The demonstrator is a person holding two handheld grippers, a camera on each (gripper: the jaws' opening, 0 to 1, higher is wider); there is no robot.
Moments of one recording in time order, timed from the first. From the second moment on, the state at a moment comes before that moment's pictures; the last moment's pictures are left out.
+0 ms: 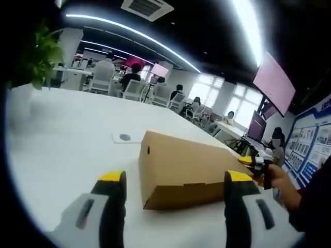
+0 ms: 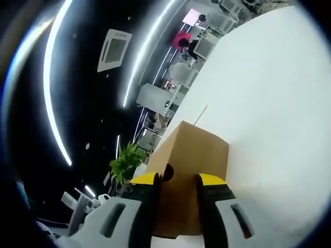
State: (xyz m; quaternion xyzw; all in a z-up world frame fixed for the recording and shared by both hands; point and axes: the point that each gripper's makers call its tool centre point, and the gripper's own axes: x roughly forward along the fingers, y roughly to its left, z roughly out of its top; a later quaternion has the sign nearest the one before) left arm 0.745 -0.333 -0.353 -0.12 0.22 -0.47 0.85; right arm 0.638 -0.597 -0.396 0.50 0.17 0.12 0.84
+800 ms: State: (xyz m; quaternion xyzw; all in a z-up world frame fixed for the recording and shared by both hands) left arm 0.799 -0.351 -0.383 -0.10 0.26 -0.45 0.85; right arm 0.638 -0.594 -0.394 0.49 0.16 0.12 0.85
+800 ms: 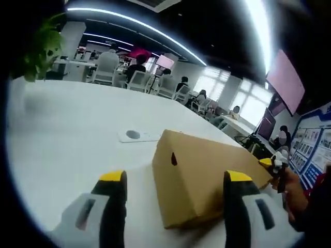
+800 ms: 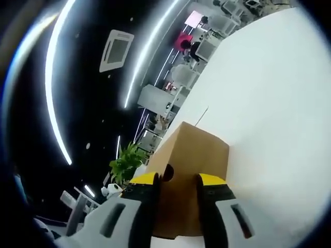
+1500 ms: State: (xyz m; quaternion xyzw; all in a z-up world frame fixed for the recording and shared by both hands) left arm 0.810 -0.356 -0.405 -0.18 0.32 -0.45 0.82; right arm 0.635 -0.581 -0.391 0.49 0.16 0.12 0.85
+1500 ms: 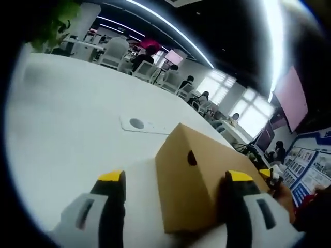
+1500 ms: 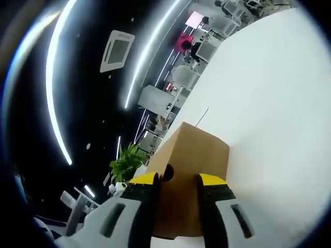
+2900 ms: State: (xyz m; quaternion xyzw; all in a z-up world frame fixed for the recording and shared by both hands) left arm 0.788 -0.374 -0.404 -0.34 0.37 -0.48 0.72; right arm 0.634 -0.584 -0.390 0.49 0.16 0.11 0.85
